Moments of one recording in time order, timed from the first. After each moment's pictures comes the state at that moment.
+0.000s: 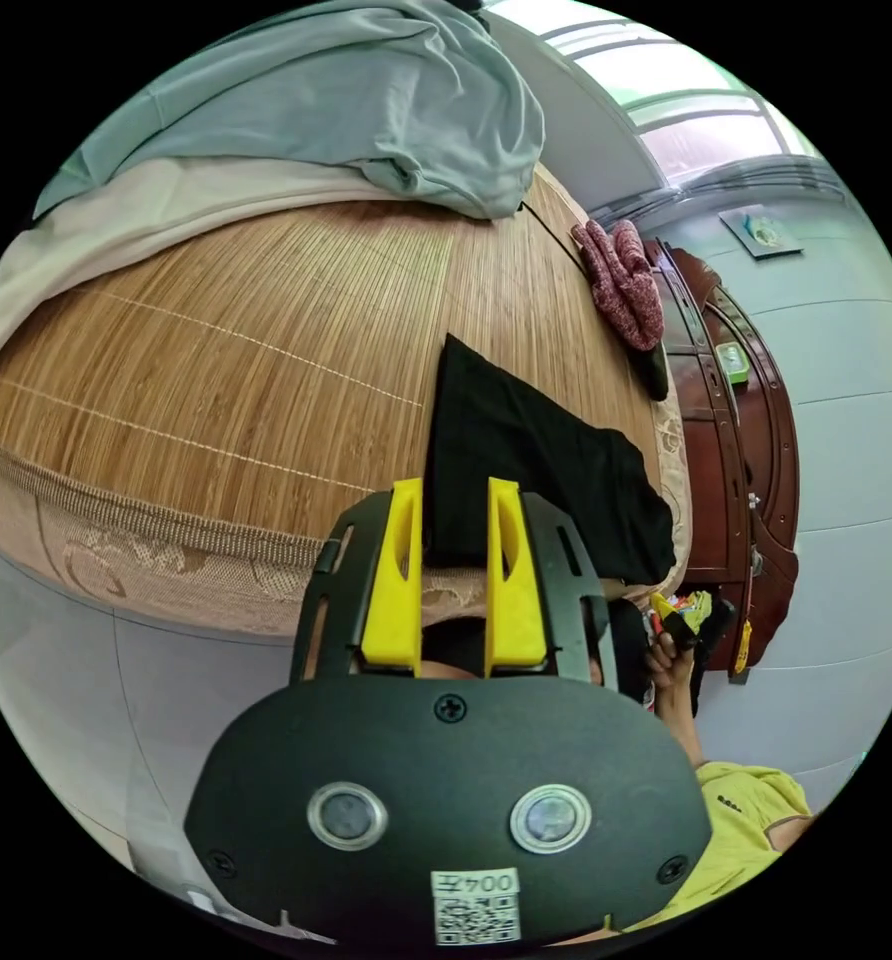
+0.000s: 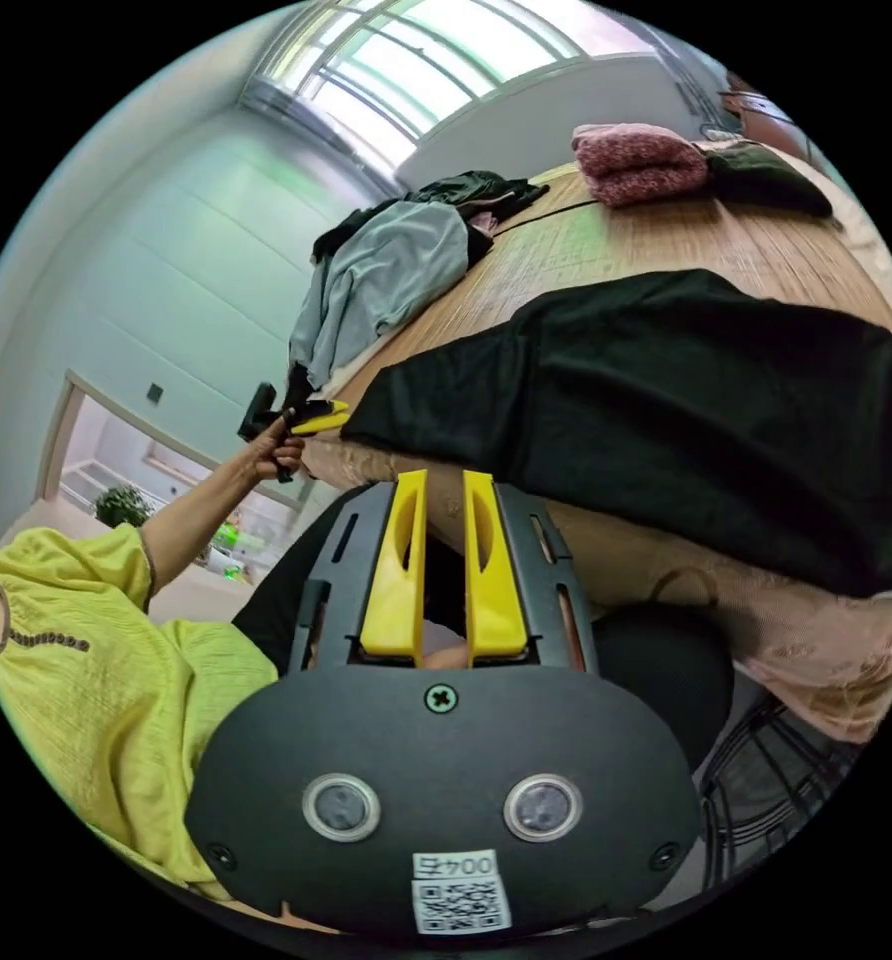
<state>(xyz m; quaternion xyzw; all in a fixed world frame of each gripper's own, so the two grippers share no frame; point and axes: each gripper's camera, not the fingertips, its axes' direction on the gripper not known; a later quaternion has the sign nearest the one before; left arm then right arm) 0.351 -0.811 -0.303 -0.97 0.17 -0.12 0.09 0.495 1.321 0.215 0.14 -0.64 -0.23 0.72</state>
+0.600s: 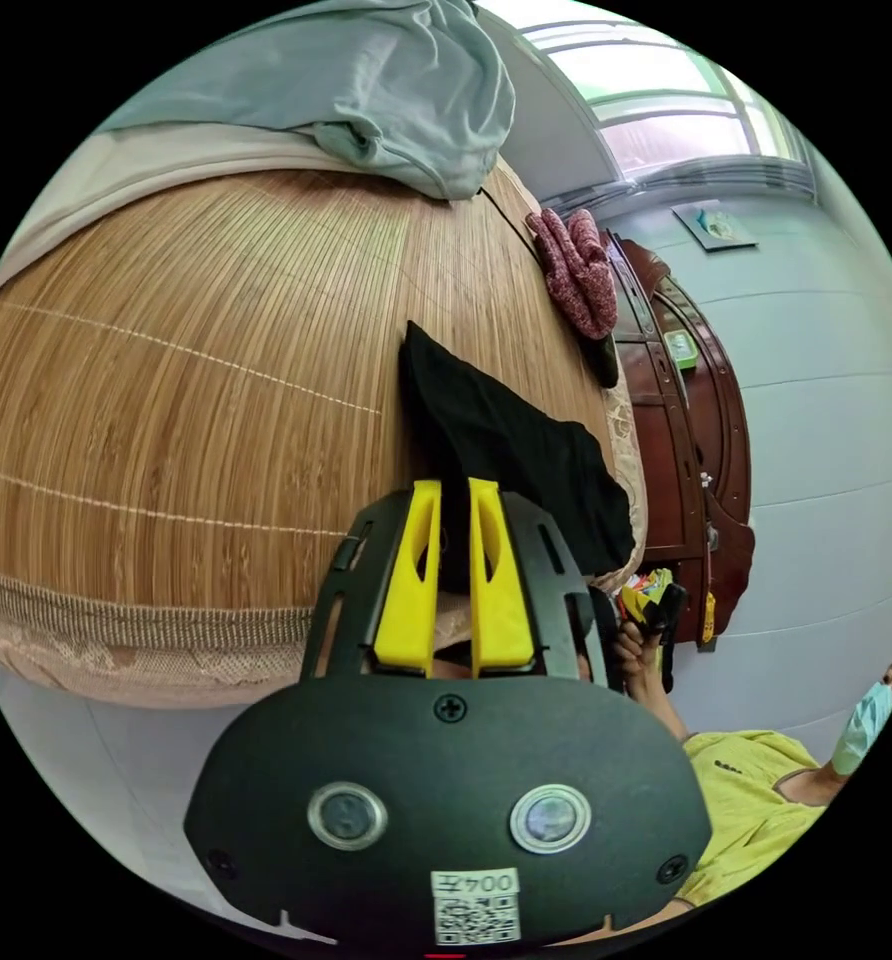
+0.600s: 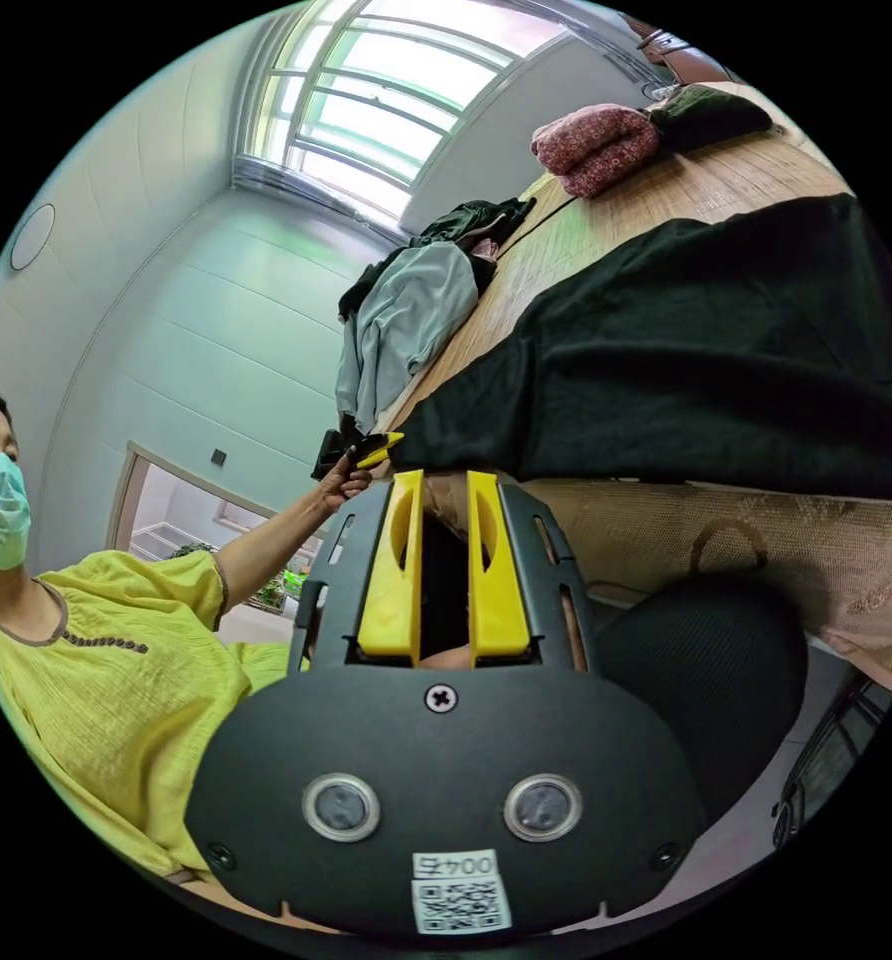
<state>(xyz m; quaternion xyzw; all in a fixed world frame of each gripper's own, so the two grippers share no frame) 0.354 -0.771 -0.320 -0.96 0.22 -0.19 0.06 0.683 1.244 0.211 0.11 -0.73 -0.17 0.65</state>
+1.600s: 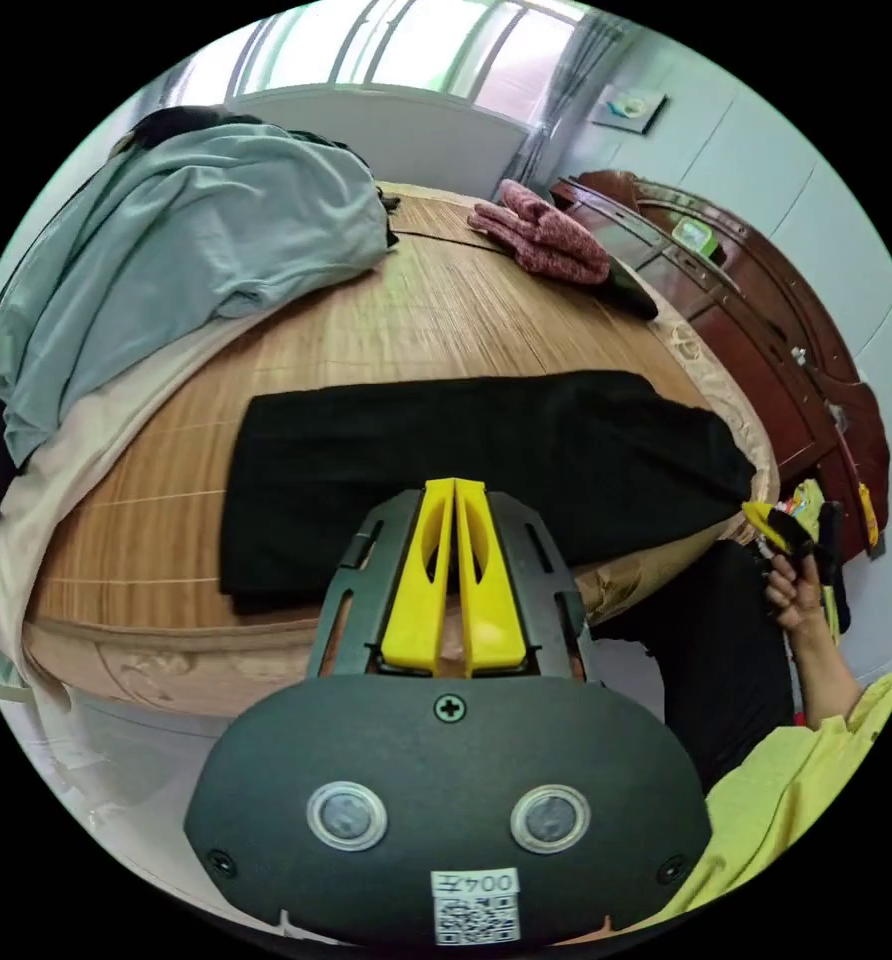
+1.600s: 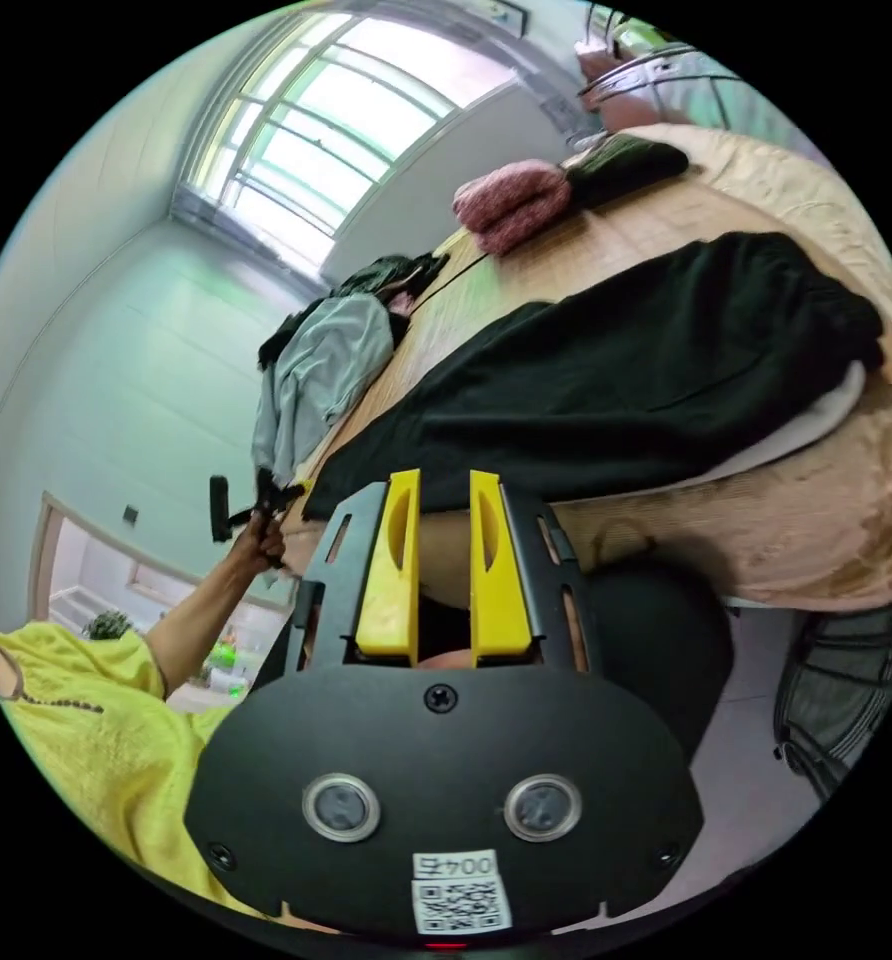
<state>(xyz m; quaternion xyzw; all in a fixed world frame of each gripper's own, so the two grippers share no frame) 0.503 -0.917 -0.323 -0.91 0.36 0.03 0.19 0.907 1.140 0.141 0.16 -0.64 -0.04 0.75</state>
